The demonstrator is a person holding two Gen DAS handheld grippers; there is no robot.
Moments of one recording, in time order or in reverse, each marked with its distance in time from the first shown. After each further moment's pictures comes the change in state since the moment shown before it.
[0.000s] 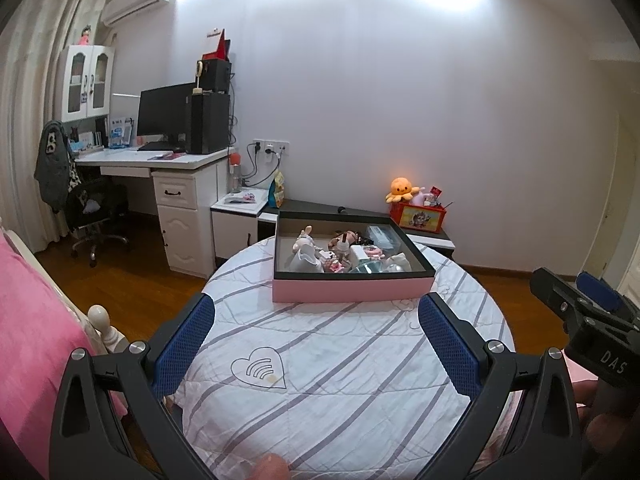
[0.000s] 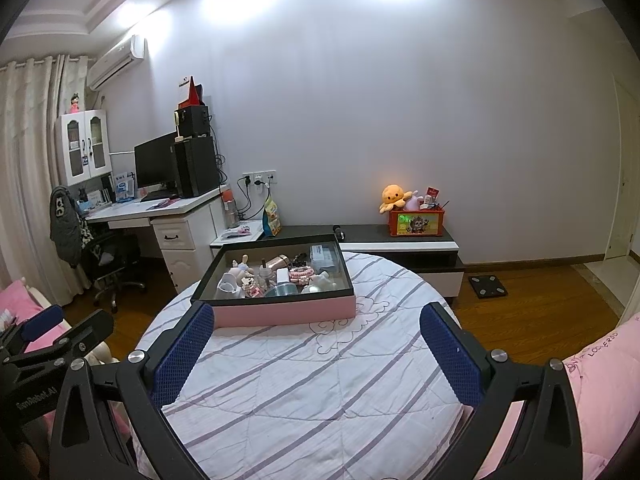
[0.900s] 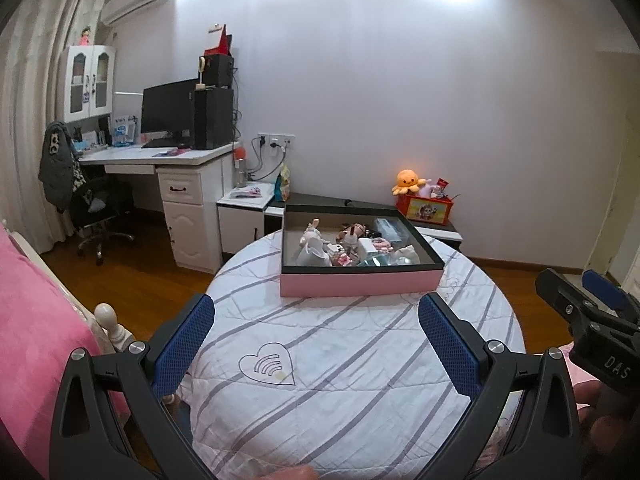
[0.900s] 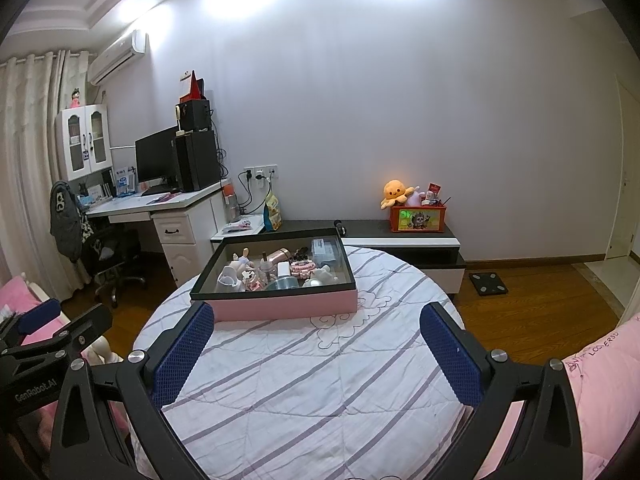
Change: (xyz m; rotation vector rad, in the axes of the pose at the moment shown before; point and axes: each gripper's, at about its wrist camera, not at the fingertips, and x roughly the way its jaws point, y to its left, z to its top) left arm 0.004 -0.001 0.001 0.012 0.028 0.020; right arm 0.001 0.005 -0.003 -0.007 0.014 0.001
